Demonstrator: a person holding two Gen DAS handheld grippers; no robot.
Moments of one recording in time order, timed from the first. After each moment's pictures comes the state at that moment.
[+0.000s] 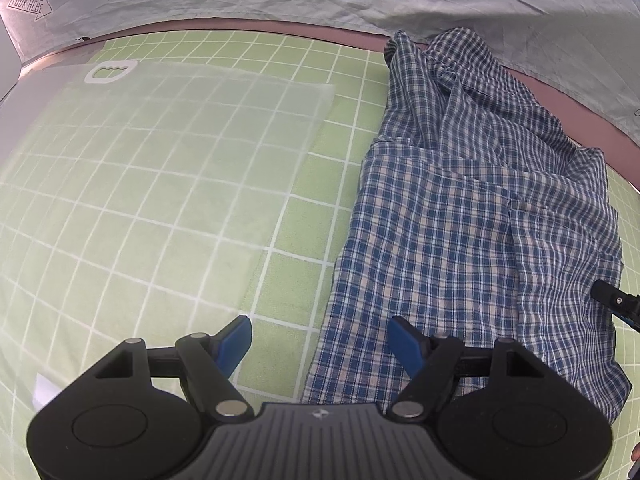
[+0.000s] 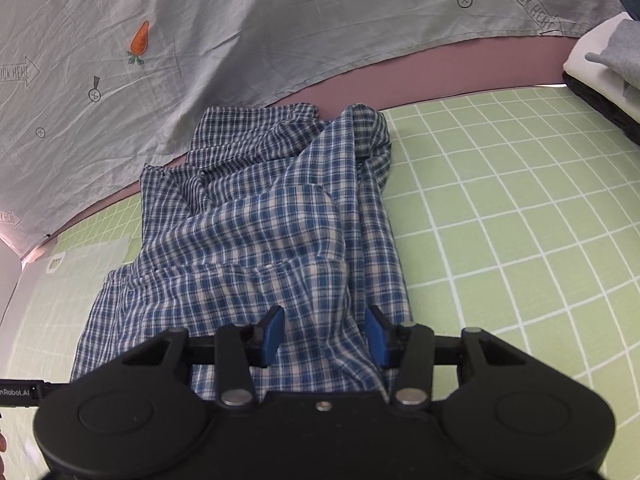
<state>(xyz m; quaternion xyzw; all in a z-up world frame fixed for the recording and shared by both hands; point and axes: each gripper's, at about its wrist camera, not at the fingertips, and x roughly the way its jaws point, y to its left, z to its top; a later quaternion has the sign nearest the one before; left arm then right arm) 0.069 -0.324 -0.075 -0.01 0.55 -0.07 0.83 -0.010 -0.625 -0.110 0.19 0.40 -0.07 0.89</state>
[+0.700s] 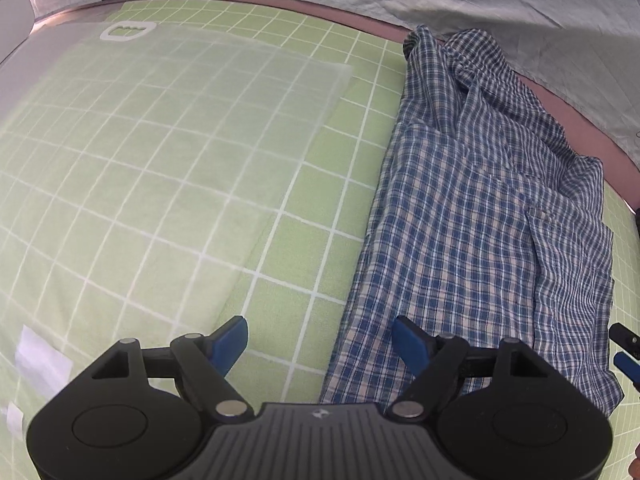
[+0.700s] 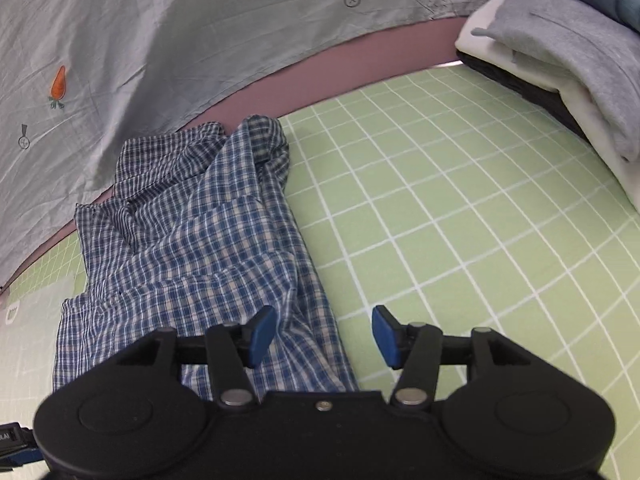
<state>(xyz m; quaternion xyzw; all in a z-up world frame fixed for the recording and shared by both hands) 0.062 -0.302 -0.083 -0.06 0.57 -0.07 0.82 -0.061 -0.644 -0.101 0.26 0.40 -0.20 0.86</state>
